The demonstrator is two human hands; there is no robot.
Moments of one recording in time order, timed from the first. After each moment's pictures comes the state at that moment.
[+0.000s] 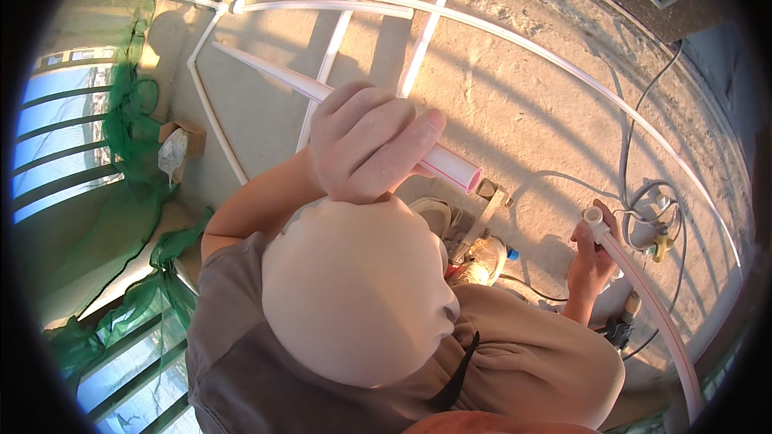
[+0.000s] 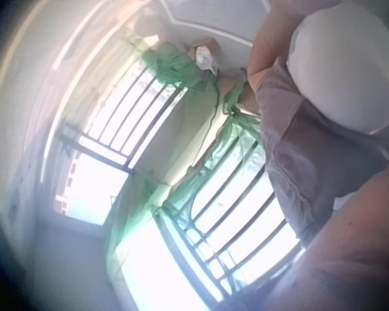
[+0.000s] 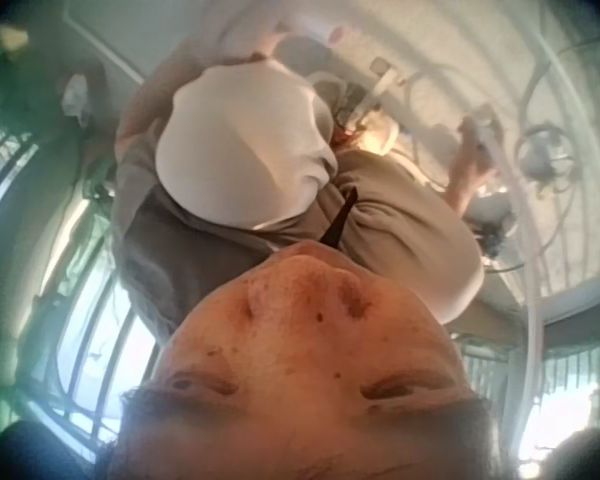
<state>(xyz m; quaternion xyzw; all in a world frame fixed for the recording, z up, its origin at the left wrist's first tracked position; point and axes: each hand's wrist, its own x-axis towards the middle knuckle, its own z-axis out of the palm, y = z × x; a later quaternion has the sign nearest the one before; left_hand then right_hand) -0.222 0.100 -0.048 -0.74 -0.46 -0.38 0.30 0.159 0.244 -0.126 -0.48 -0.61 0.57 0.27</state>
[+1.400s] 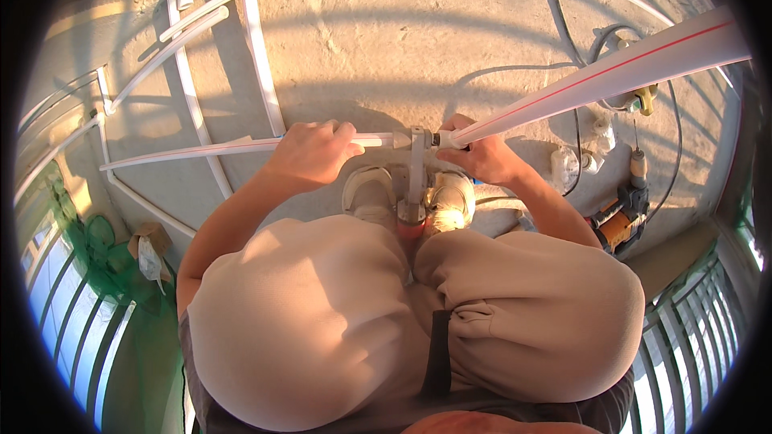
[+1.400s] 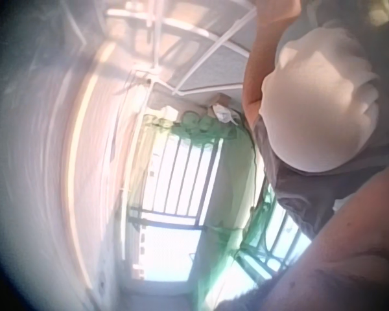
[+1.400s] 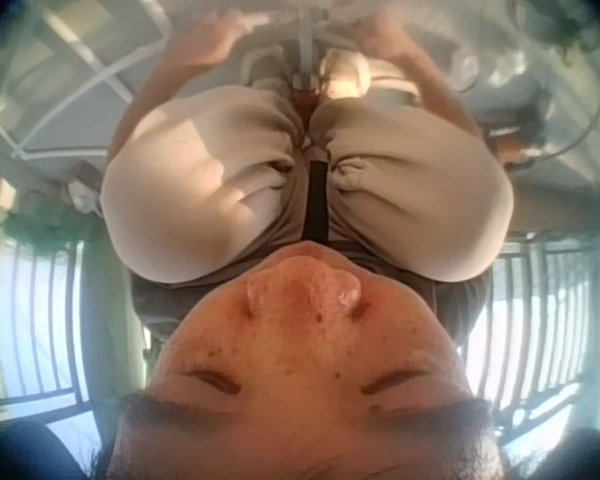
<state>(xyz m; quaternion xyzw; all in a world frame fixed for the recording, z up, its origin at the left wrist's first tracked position) -0.185 0.104 -0.187 -0.71 -0.60 -0.02 -0.36 0.125 0.239 -0.225 -0.36 -0.67 0.65 -0.08</state>
